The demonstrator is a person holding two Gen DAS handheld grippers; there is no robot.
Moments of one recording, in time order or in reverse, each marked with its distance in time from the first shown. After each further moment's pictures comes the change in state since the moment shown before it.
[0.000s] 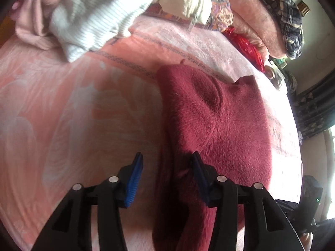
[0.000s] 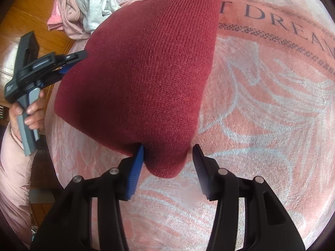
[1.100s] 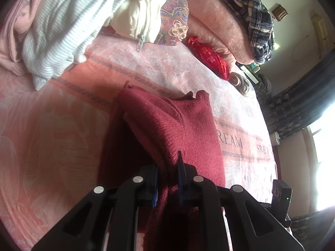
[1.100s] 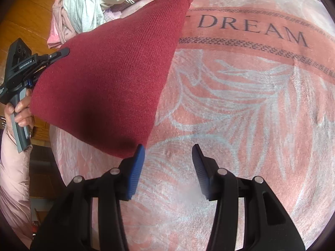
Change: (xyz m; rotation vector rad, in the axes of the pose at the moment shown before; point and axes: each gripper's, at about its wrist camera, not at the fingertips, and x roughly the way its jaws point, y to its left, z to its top) left arm -0.027 -0.073 0.026 0.036 -0.046 -0.163; right arm -0.069 -0.073 -0.046 0.059 -0.065 0.020
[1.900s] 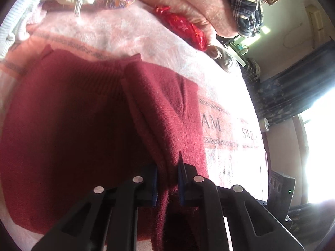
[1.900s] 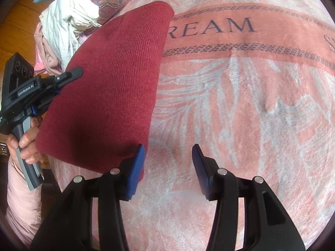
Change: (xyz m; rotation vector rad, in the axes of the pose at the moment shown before) left arm 0.101 -0.107 -0.032 0.030 0.106 -0.096; right arm -0.031 -0.066 -0.010 0.144 -0.061 -0.021
